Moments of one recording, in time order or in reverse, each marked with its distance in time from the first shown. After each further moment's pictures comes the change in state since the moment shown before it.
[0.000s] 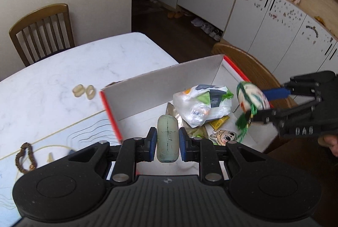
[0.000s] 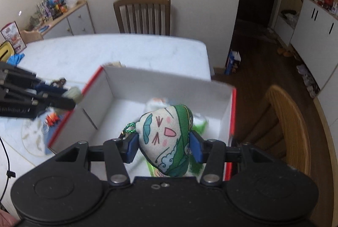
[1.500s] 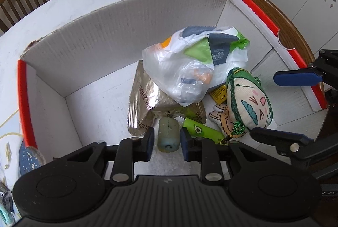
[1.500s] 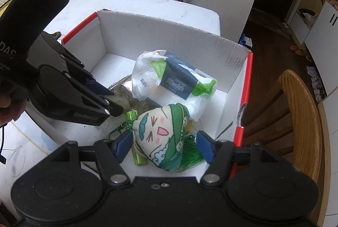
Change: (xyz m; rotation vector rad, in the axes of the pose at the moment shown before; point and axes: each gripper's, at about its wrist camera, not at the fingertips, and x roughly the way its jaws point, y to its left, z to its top) left arm 0.115 -0.036 -0.012 0.018 0.285 0.036; right arm 0.047 -0.013 -0.022 -0.138 0.109 0.023
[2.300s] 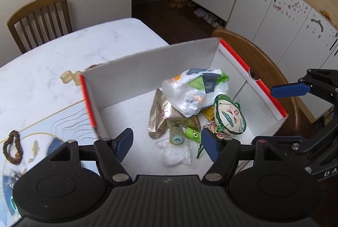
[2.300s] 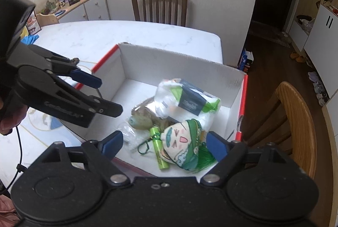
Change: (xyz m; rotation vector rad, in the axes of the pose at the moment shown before) left arm -0.098 0.021 -0.032 -0.043 -0.245 -0.028; right arm -0.064 0.021 0.002 0.052 -0.121 0.043
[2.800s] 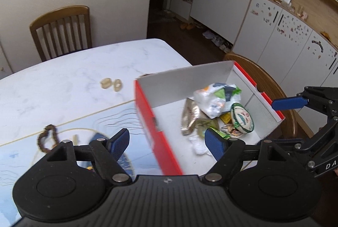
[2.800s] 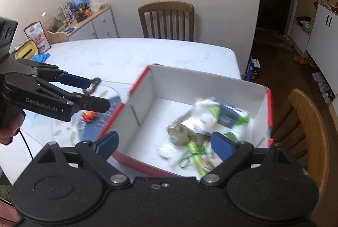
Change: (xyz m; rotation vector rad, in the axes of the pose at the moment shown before) left arm -0.084 0.063 -0.031 -0.050 -0.123 0.024; right arm -0.022 0.066 0.016 0.056 -0.074 0.045
